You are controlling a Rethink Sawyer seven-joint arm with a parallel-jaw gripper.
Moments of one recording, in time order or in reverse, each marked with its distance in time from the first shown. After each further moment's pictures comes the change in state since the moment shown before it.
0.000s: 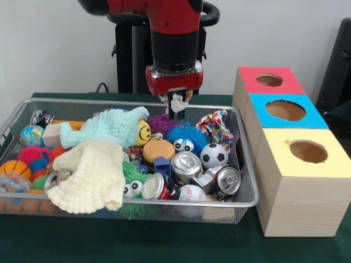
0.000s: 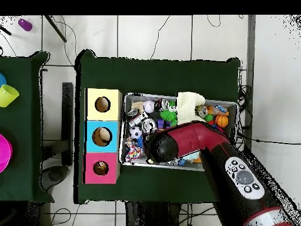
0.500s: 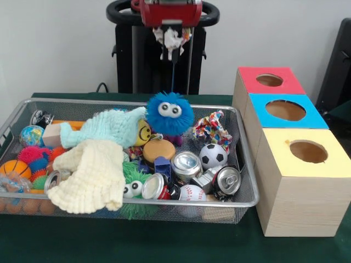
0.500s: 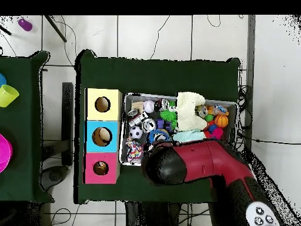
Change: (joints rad) arm -0.065 -0.355 0.042 0.188 0.214 0.042 0.000
